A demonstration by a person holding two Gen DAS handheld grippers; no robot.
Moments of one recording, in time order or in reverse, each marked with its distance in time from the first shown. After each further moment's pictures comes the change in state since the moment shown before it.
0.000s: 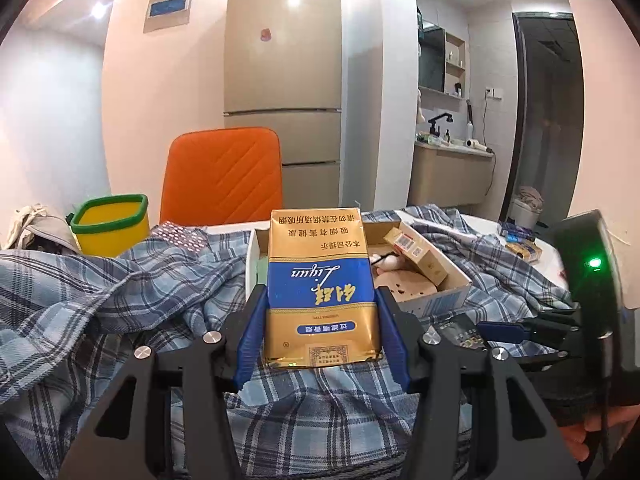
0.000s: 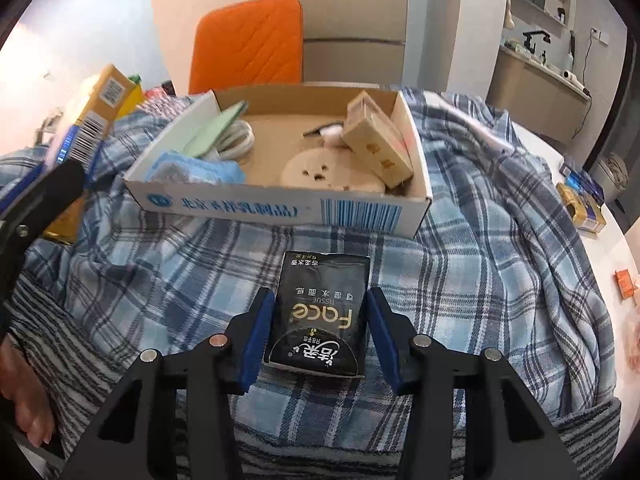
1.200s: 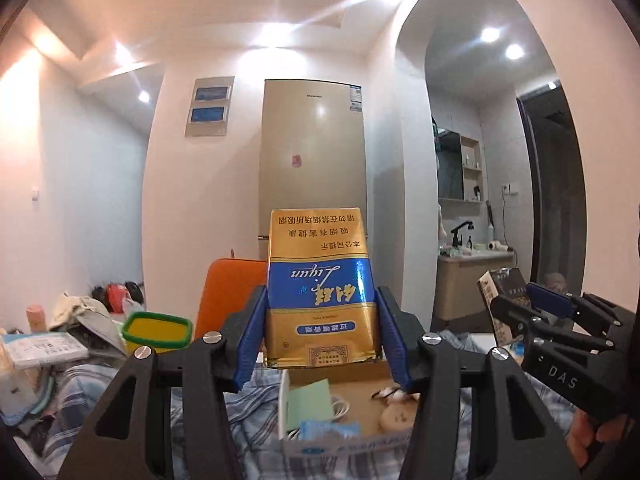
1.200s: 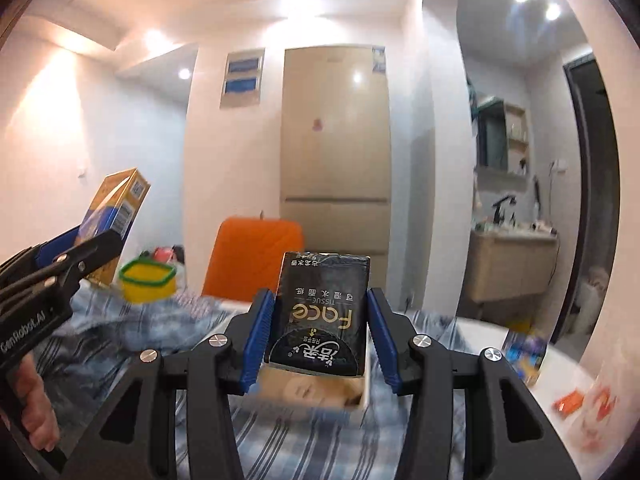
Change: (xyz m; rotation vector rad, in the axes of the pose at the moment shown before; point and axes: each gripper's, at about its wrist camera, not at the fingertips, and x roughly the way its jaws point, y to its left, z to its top) left arm -0.069 -0.006 0.060 -0.027 -0.430 0.111; right arm -0.151 -0.002 0.021 -0.061 -0.771 -0.066
